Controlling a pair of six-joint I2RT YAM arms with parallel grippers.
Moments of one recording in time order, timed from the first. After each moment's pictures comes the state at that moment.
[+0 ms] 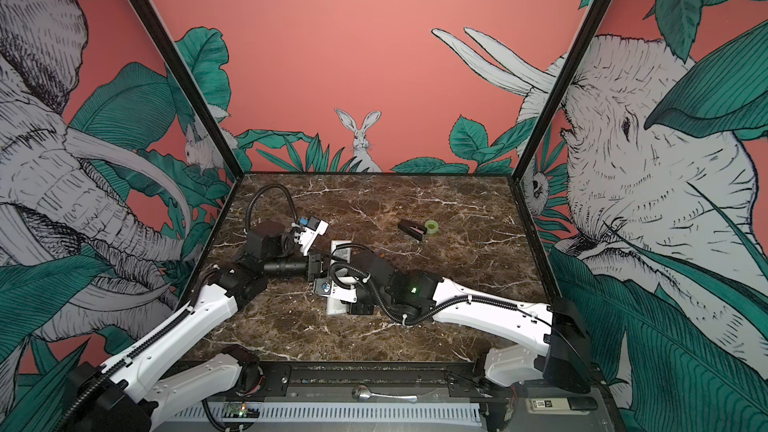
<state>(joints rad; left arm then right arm) -0.50 1.01 0.75 -0.26 0.76 -0.48 1.18 1.34 1.09 -0.42 -0.03 -0.51</state>
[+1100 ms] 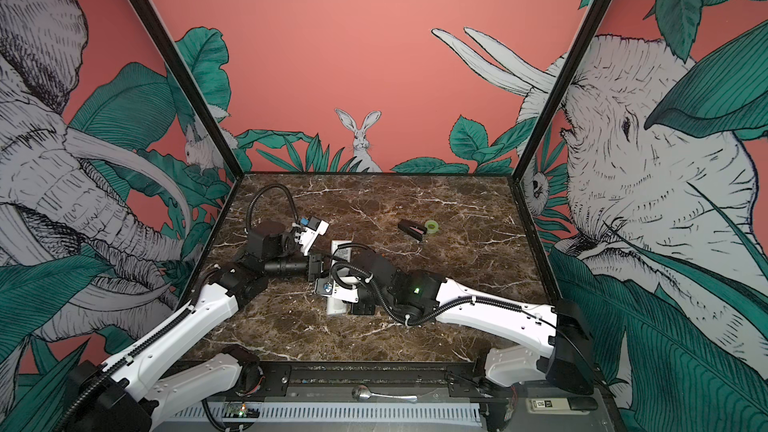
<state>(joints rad) -0.50 1.02 0.75 -0.25 0.76 -0.47 1.18 1.32 1.09 -0.43 -0.03 -0.51</state>
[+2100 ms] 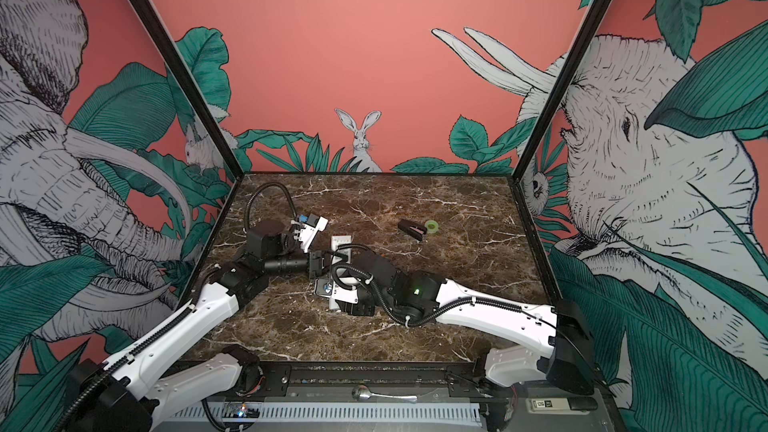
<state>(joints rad) -0.50 1.02 0.75 -0.19 0.75 -0.47 1.19 1.32 1.08 -0.42 -0.03 -0.50</state>
